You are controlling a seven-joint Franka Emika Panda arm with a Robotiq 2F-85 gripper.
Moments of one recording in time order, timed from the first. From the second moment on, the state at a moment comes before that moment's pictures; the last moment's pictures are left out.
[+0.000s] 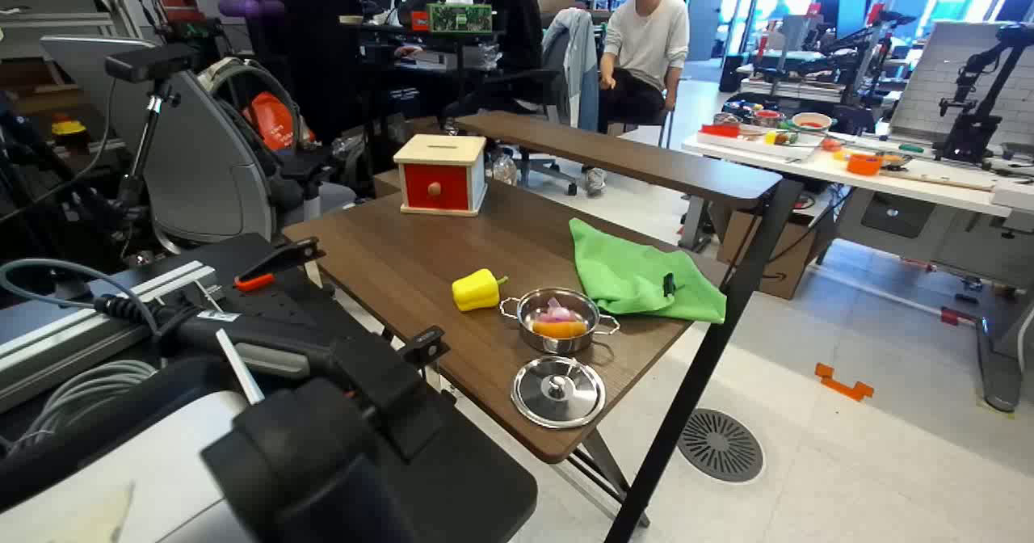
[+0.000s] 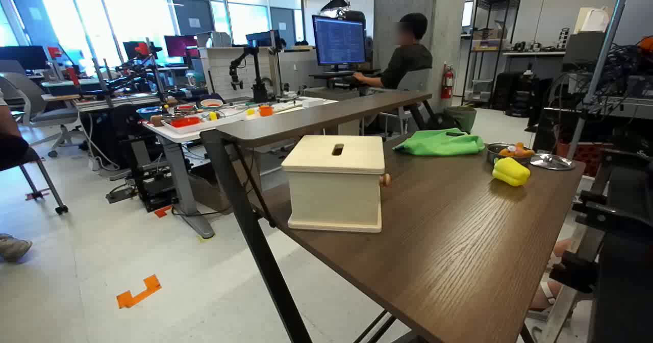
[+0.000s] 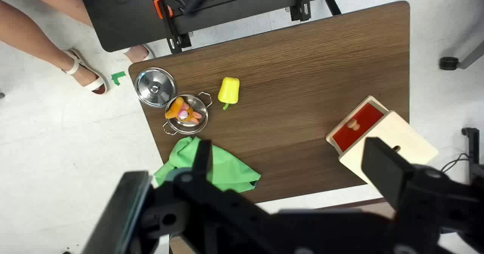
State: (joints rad) arm -0.05 -0.58 0.12 -2.29 0.02 1.76 0.25
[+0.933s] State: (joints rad) arm -0.05 -0.58 0.12 -2.29 0.02 1.76 0.25
